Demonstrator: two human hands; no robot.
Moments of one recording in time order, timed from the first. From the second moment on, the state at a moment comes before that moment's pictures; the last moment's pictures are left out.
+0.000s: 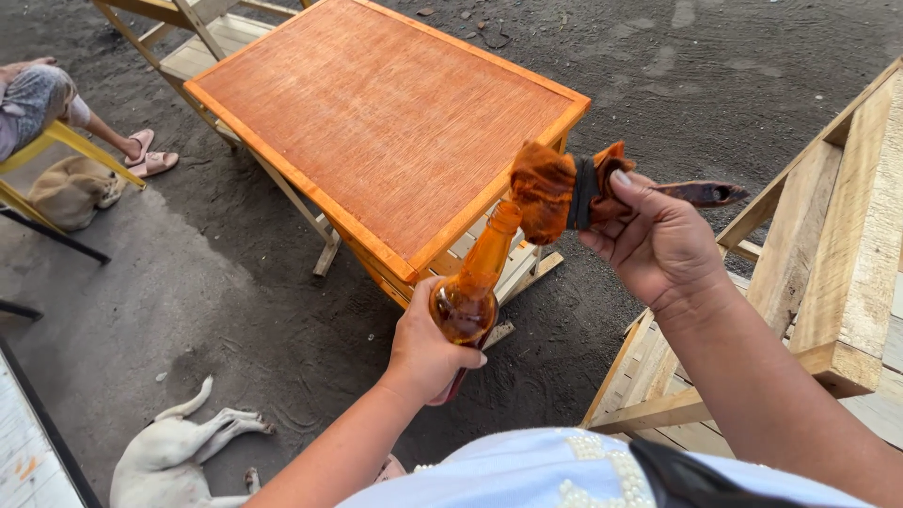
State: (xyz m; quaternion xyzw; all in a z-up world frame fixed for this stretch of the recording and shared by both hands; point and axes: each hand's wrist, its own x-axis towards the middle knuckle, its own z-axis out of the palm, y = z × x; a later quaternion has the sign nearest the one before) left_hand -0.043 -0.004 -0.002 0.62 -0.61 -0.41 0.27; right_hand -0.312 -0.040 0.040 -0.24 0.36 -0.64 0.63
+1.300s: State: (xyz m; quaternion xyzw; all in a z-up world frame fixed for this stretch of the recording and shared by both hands) left_hand -0.016 -0.027 0.002 0.69 -0.71 -0.16 0.01; right_hand -0.287 -0.022 0.004 -0.37 0.51 -0.59 0.50
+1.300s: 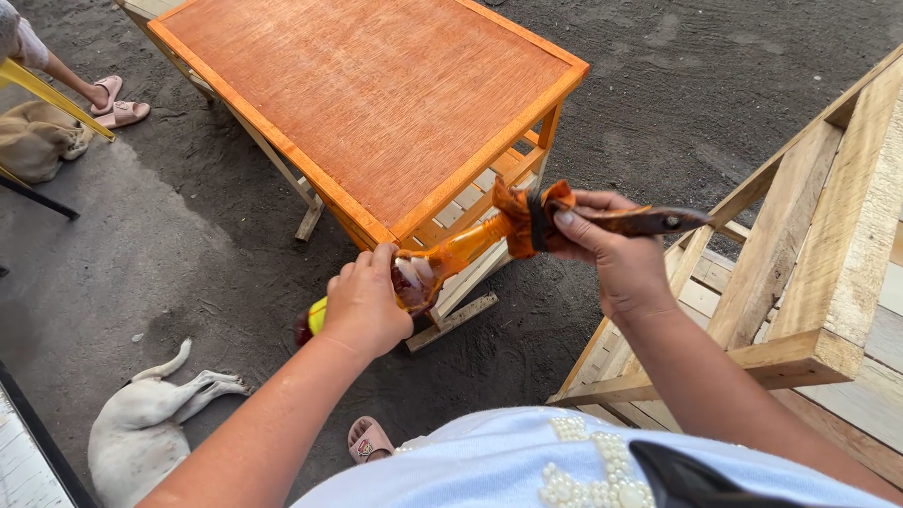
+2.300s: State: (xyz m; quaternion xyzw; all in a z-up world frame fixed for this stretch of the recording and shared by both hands) left_hand 0.021 -0.022 -0.018 0.68 -0.65 -0.34 0.07; right_hand -0.261 -0.036 0.003 -0.27 0.48 -0.59 0.60
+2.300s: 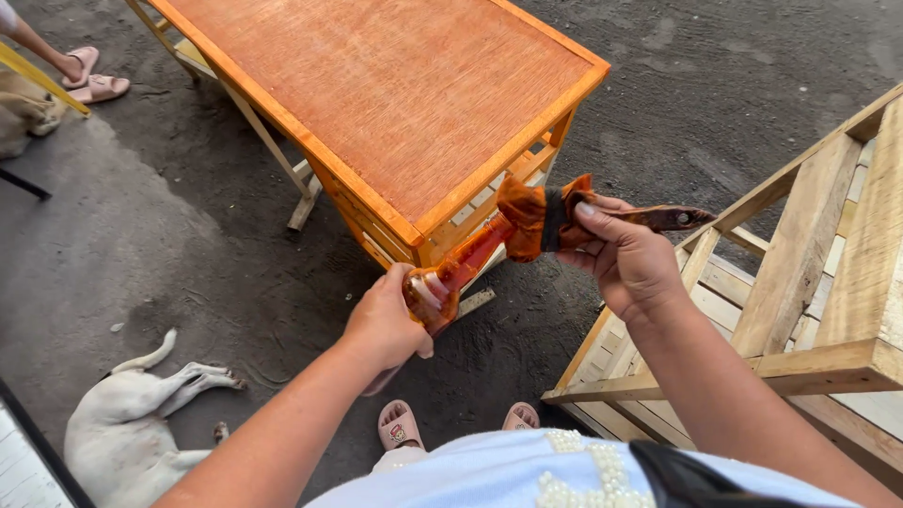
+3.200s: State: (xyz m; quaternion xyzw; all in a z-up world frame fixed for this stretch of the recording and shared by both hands) left_hand 0.057 -0.045 -0.034 0.58 -0.64 -0.47 0.20; right_hand -0.228 -0.037 -0.052 -0.03 0.41 -0.68 0.61
